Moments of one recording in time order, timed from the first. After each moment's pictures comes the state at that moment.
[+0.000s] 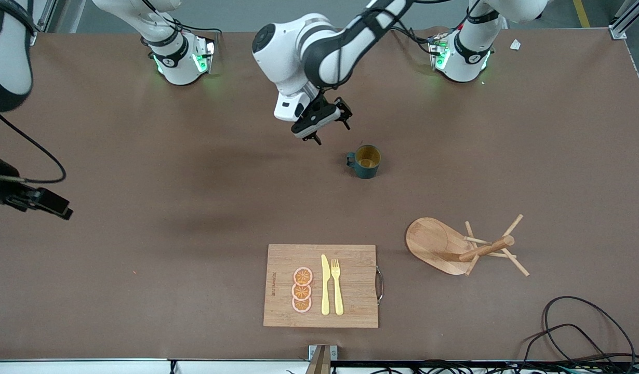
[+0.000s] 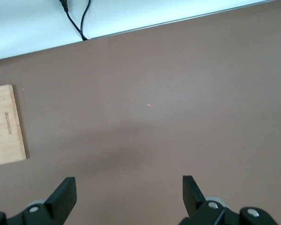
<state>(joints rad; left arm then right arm) -0.98 0.58 -0.14 -1.49 0.50 1.71 -1.65 0.00 0.25 -0.02 -1.35 -0.01 1.74 0.18</state>
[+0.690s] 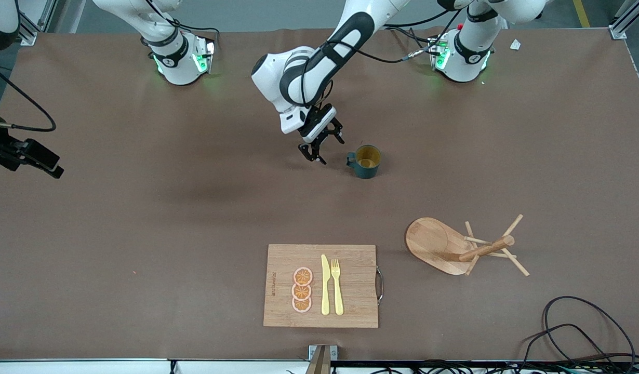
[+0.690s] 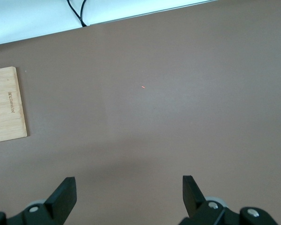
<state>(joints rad) -1.03 0.76 -0.13 -1.48 0.70 1.75 -2.31 -0.01 0.01 -0.02 -1.60 -0.01 1.77 0.15</state>
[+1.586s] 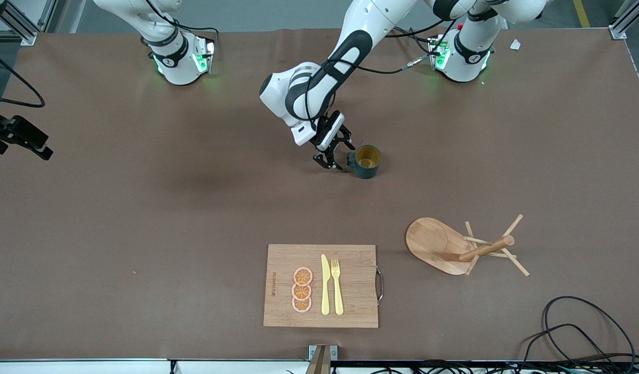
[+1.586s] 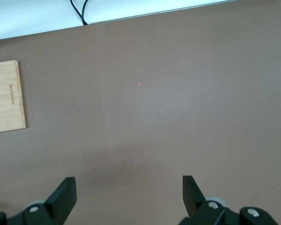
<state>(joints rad) -1.02 0.83 -0.11 -1.48 0.70 1.69 -2.40 -0.04 -0.06 -0.02 -1.64 0.00 1.75 0.10</state>
